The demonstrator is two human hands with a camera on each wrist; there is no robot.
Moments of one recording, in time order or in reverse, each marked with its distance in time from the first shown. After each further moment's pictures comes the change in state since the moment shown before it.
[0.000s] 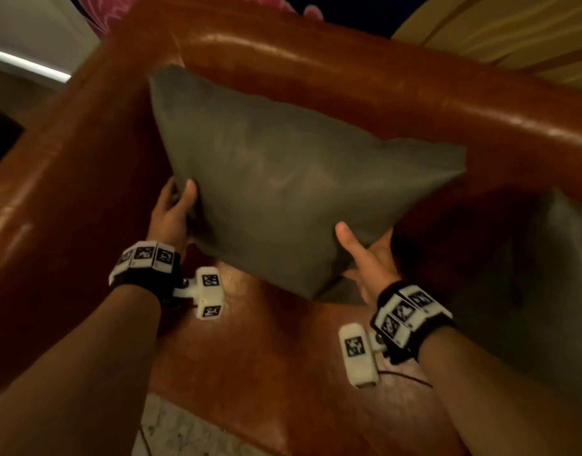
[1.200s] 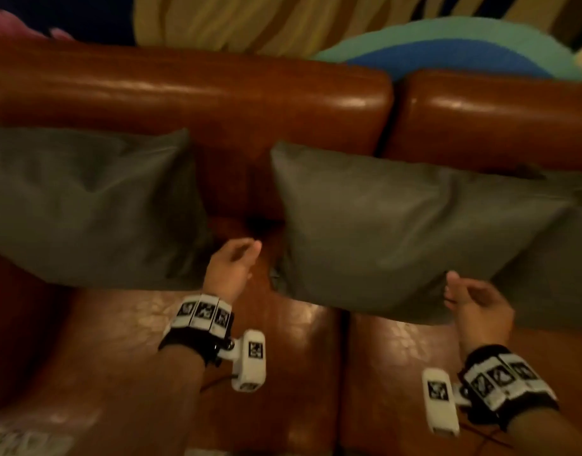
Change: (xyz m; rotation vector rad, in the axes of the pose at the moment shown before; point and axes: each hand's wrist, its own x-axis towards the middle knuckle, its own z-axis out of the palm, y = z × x) left_hand -0.226 -0.122 0.303 0.439 -0.327 -0.013; right_hand -0.145 -0.005 -0.448 -0.076 0.851 -0.232
